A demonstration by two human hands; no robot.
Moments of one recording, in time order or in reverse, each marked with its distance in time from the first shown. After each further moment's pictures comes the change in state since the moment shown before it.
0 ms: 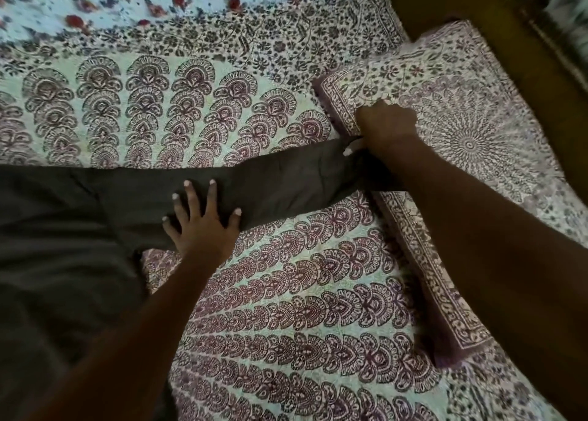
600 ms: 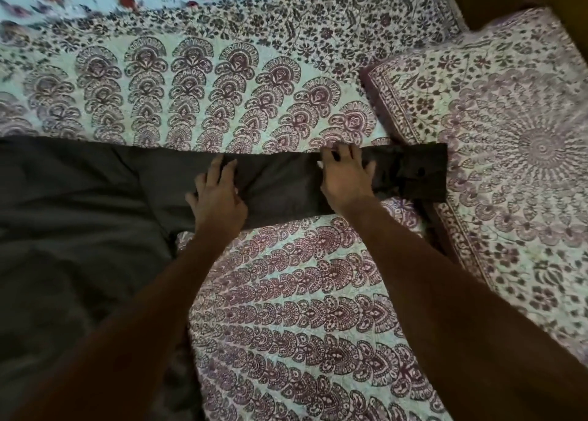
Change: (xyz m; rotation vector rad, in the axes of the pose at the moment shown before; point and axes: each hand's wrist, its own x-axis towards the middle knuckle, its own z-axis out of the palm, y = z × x) left_hand 0.025 -0.024 -0.027 -0.095 0.147 0.081; right_hand -0.020 -0.130 0.103 0.325 0.099 -0.174
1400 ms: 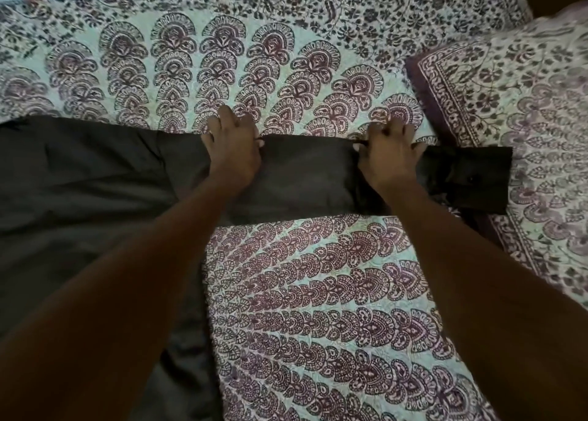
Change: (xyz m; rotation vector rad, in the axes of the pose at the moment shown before) left_hand 0.093 -0.011 -0.016 0.116 0.058 0.030; right_hand 0.047 -0.002 0.002 -0.028 0.138 0.157
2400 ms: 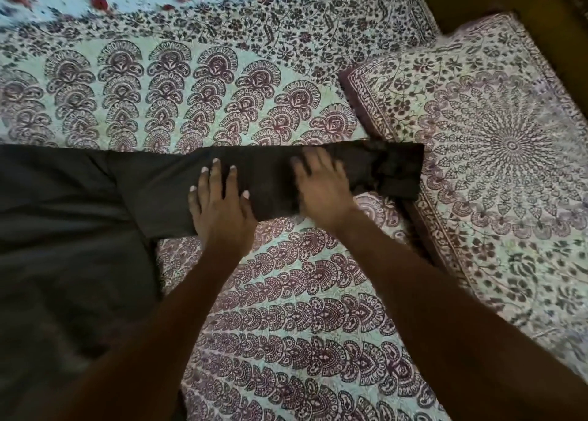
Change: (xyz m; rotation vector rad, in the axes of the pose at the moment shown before) left_hand -0.118 0.050 0.028 -0.114 0.126 0.021; right_hand -0.072 0.010 -0.019 -0.043 -0.071 -0.405
